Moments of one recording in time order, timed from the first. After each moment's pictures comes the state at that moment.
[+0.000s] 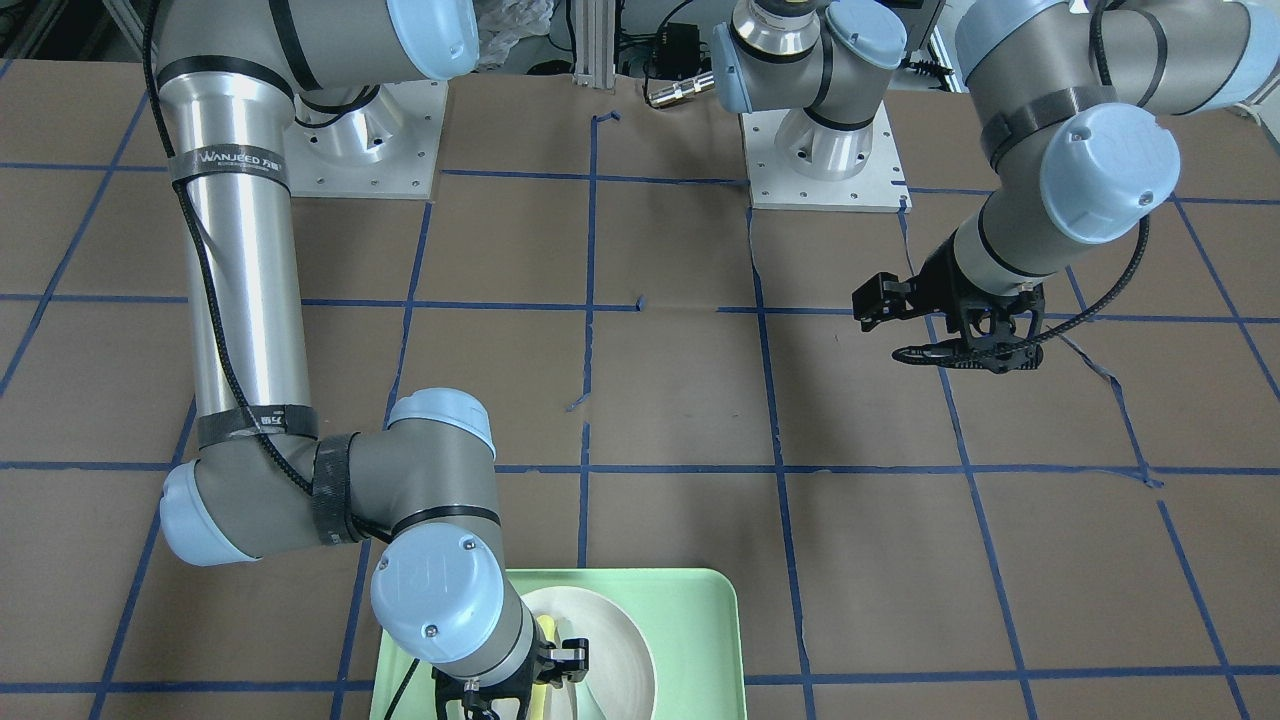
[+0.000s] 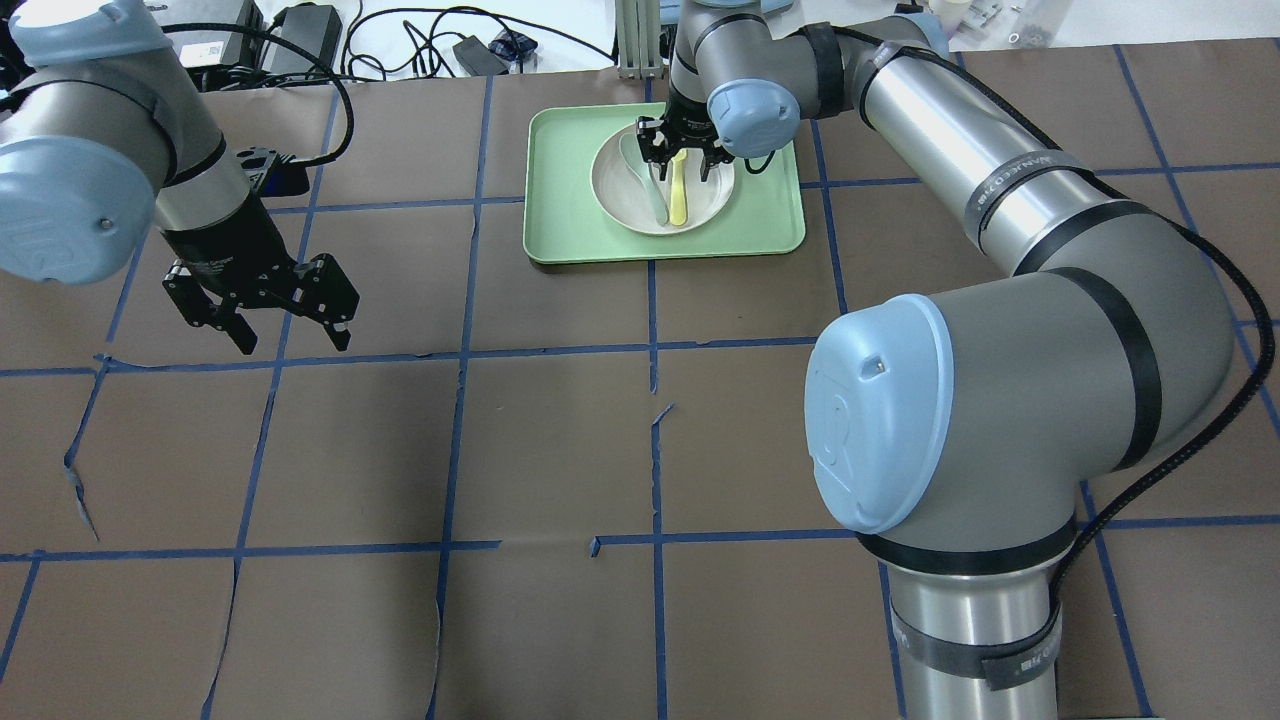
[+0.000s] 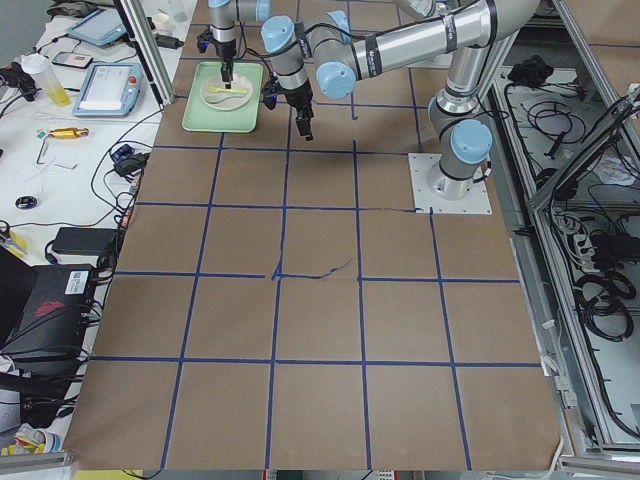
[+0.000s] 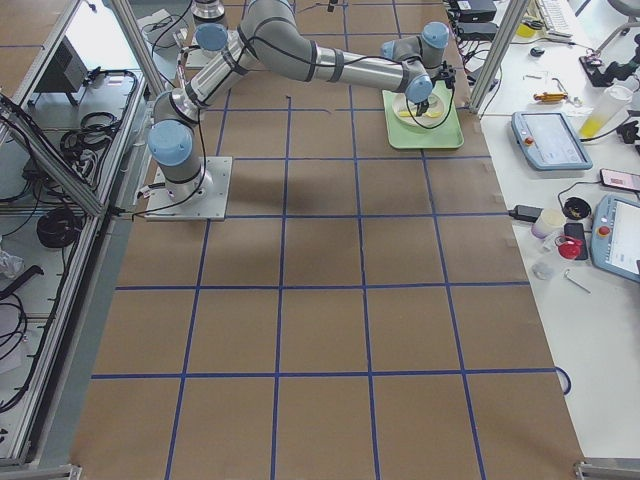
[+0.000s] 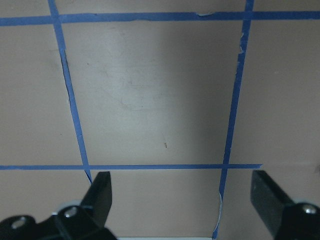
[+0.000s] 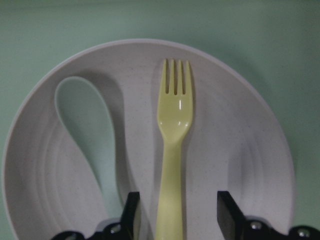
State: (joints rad) left arm -1.40 -1.68 -1.74 -1.53 1.62 0.16; right arm 1.77 -0.65 0.97 -2.00 -1.47 0.20
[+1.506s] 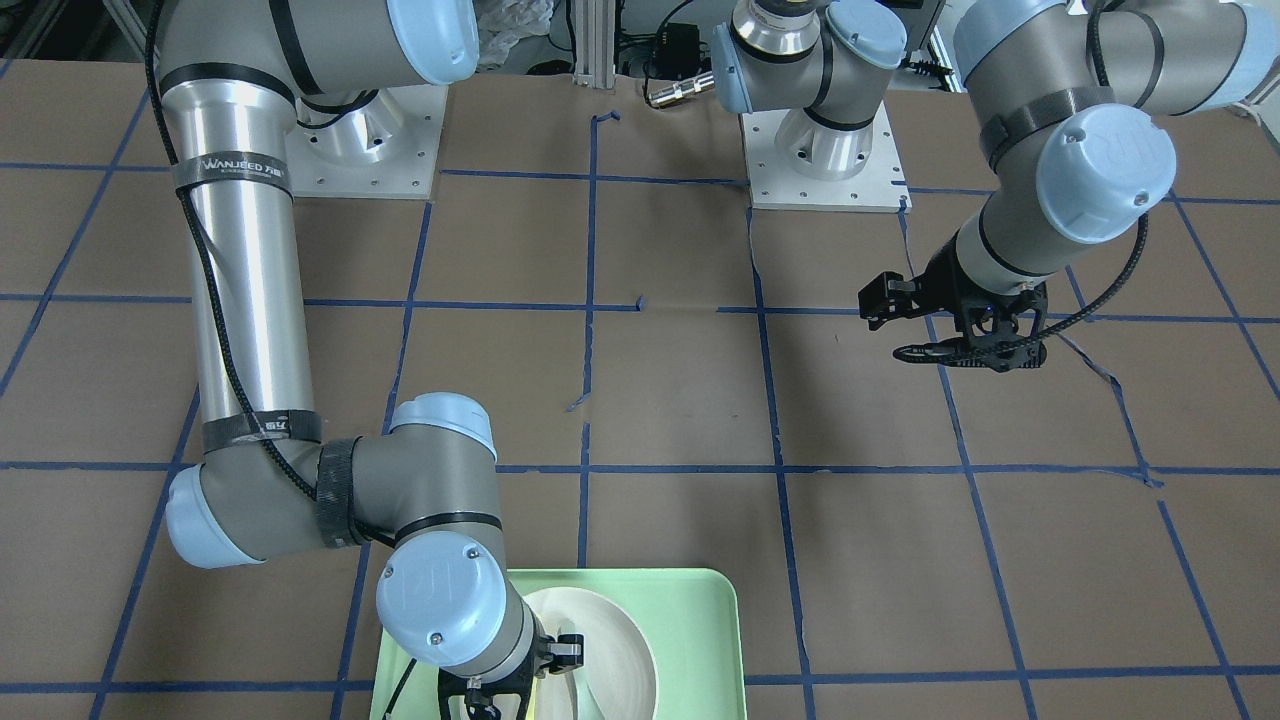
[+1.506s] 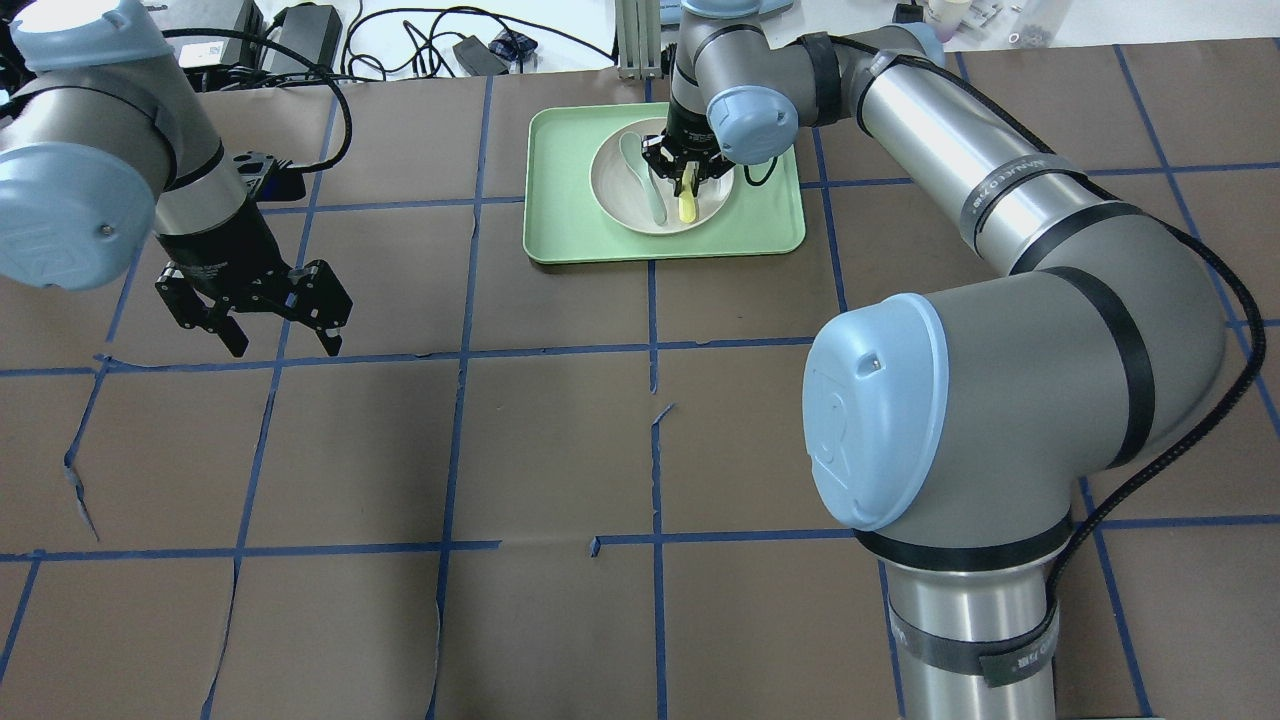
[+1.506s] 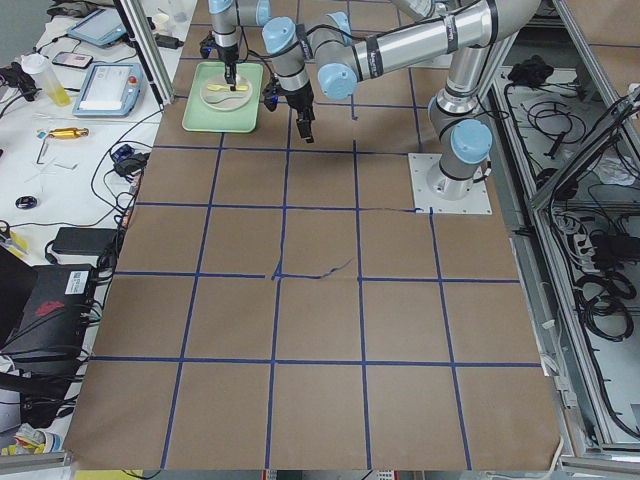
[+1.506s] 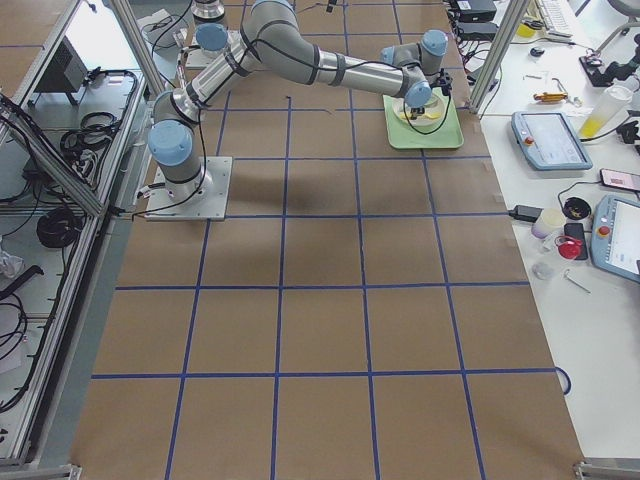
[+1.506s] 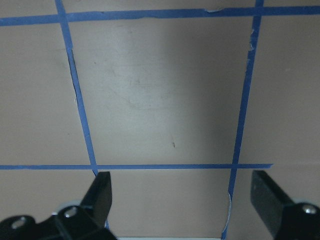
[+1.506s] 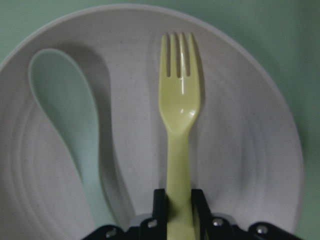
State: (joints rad) left arm -1.40 -1.67 -1.75 -1.53 1.66 0.17; right arm 1.77 -0.65 0.98 -1.97 -1.47 0.20
